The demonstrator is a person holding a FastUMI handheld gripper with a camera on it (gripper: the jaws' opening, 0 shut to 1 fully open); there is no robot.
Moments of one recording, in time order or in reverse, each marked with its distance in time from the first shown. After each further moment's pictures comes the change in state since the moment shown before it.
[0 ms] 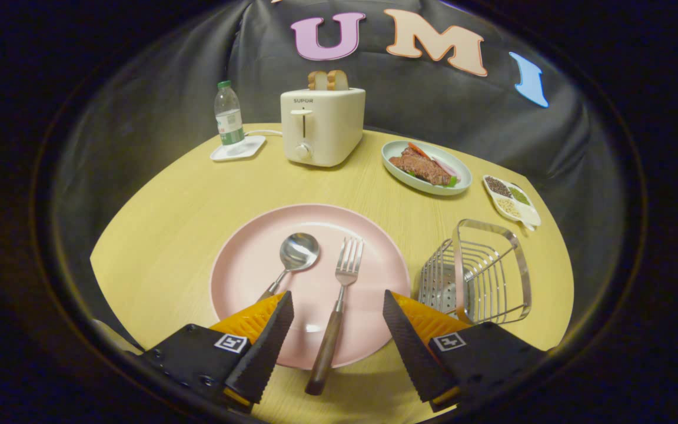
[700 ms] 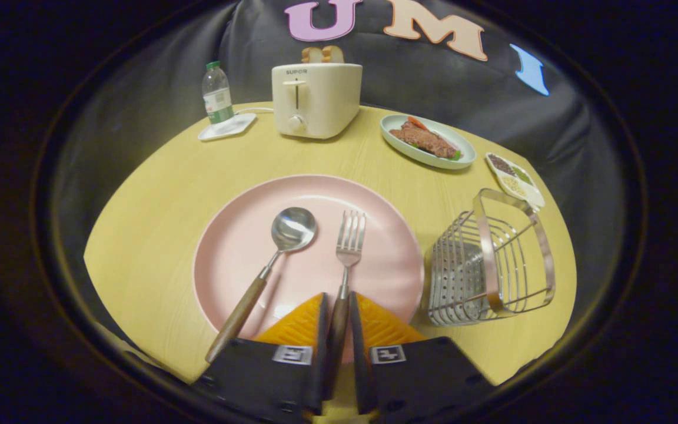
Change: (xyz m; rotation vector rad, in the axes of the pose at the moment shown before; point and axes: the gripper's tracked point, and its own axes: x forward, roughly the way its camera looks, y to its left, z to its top) arm 0.013 -0.001 -0.020 0.034 0.097 -0.056
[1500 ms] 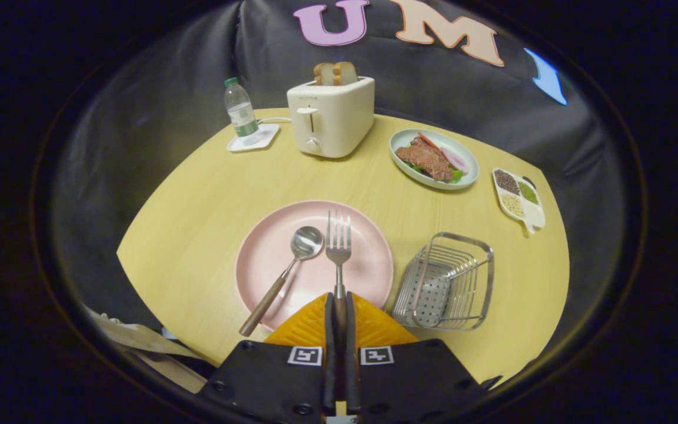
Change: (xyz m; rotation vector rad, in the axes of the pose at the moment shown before) arm -0.068 -0.023 0.044 -0.064 0.068 0.187
